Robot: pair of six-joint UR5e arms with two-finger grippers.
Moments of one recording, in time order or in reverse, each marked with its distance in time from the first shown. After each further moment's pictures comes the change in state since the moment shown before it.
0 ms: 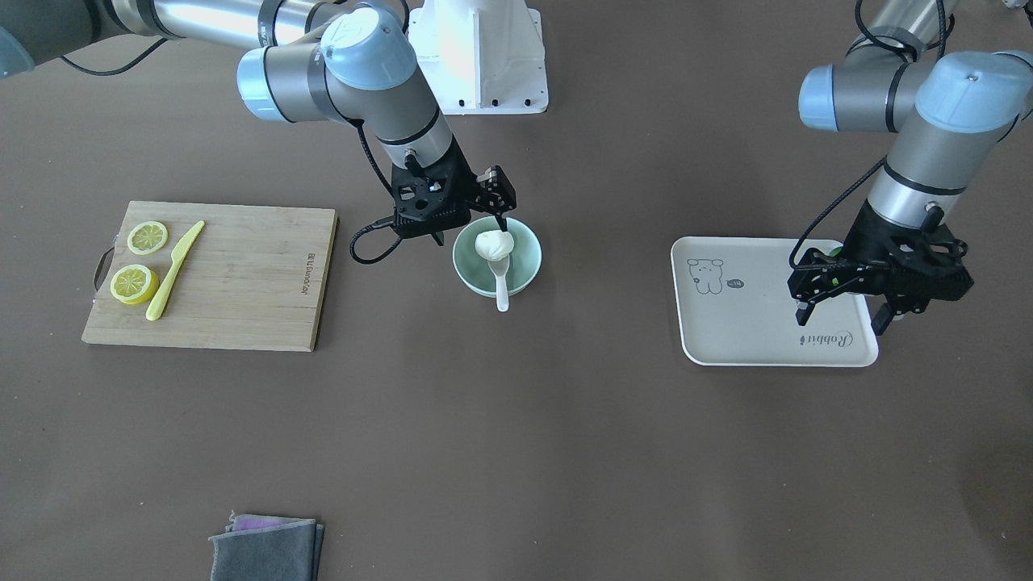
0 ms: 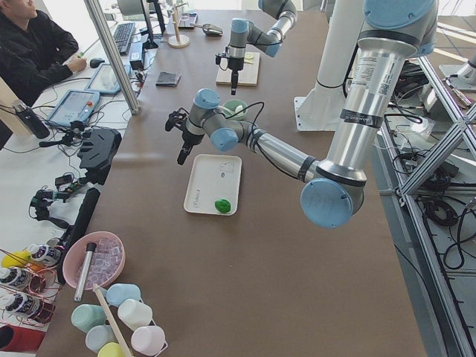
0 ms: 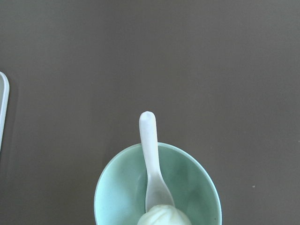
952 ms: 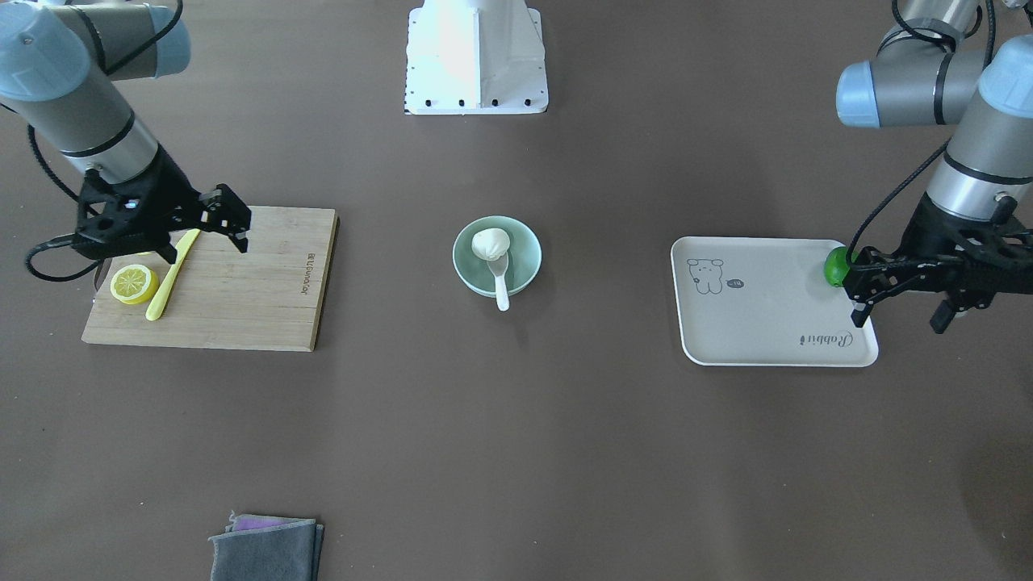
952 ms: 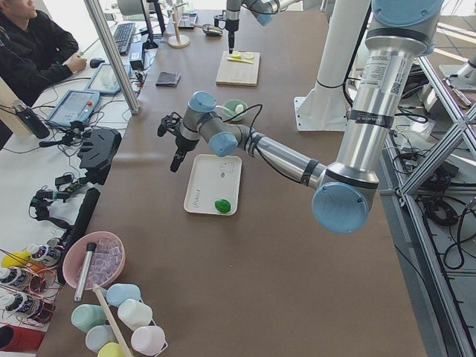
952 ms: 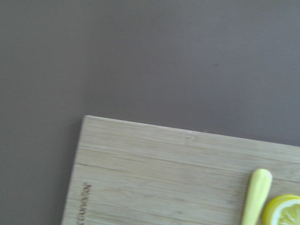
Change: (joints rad) left arm -0.122 0.065 -0.015 0.017 -0.055 0.095; right arm 0.354 -0.554 0.279 -0.088 0.161 -0.399
